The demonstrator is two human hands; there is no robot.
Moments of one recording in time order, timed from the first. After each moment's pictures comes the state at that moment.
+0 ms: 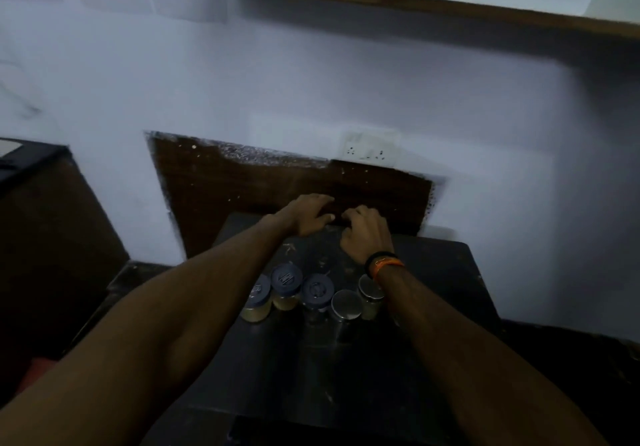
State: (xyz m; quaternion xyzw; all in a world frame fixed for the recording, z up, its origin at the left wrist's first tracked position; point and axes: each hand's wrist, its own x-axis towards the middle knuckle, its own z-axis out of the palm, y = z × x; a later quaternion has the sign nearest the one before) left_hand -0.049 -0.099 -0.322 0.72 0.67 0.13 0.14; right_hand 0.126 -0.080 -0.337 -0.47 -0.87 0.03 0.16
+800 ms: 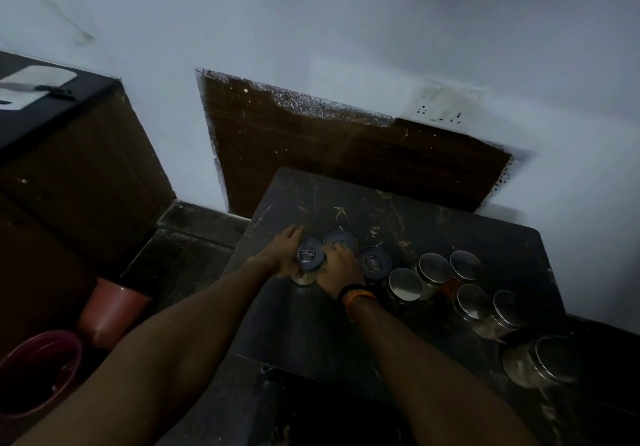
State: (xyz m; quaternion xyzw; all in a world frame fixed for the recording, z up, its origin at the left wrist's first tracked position) left_hand -0.162 -0.210 -0.491 0.55 0.77 0.06 0.30; right_hand 0.003 -0.167 -0.478 -0.42 -0.87 0.24 0.03
